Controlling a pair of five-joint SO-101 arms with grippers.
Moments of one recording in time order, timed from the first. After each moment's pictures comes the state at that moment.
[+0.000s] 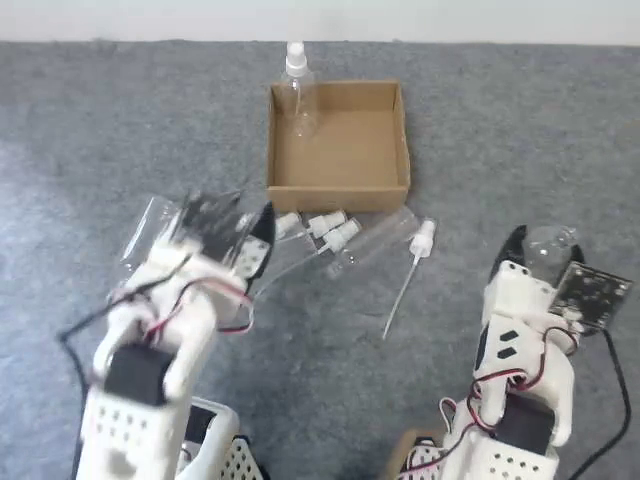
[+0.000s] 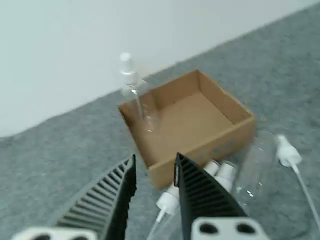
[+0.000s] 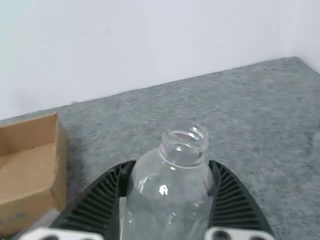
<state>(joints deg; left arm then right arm) 9.8 -70.0 53.3 57.0 -10.1 14.6 -103.1 81.8 44.6 -6.3</state>
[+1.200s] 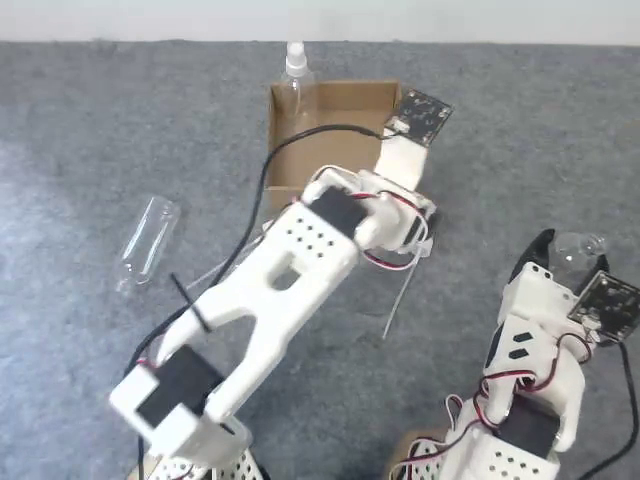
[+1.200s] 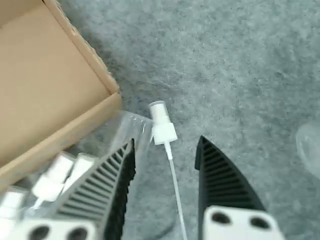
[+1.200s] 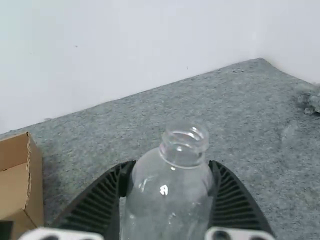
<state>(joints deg) 34.2 2.3 8.6 57.0 12.4 20.1 -103.1 81.8 43.4 -7.4</state>
